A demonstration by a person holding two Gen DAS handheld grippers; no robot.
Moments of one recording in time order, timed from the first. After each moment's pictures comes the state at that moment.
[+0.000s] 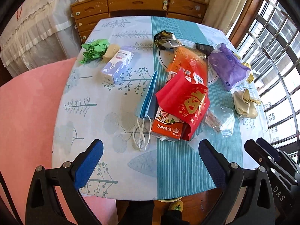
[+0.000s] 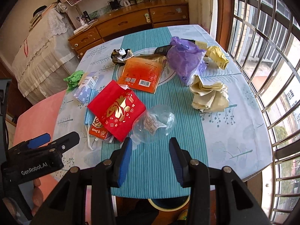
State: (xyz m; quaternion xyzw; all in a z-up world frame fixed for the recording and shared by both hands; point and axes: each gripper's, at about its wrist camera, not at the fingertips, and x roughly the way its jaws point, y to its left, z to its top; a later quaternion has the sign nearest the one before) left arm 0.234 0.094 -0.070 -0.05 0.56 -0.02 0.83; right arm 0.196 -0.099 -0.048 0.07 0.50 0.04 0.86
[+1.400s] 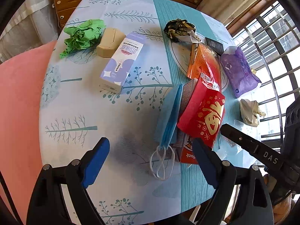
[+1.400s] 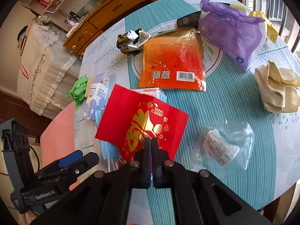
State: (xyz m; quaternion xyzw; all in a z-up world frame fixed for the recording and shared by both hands) left arm 0.323 0.167 -0.119 -0.10 0.61 -0.11 0.78; right arm 0.294 -0.048 -0.095 0.22 0.56 0.08 0.79
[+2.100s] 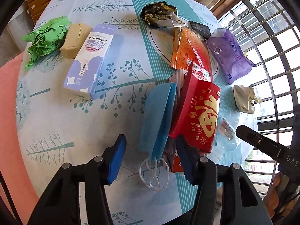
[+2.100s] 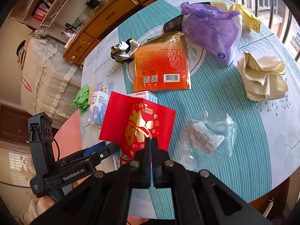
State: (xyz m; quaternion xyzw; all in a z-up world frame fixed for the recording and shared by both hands) left arm 0.345 0.141 -0.143 -0.07 0.64 -0.18 0.75; right arm 0.281 -0.070 -0.087 0.26 0.56 0.07 0.78
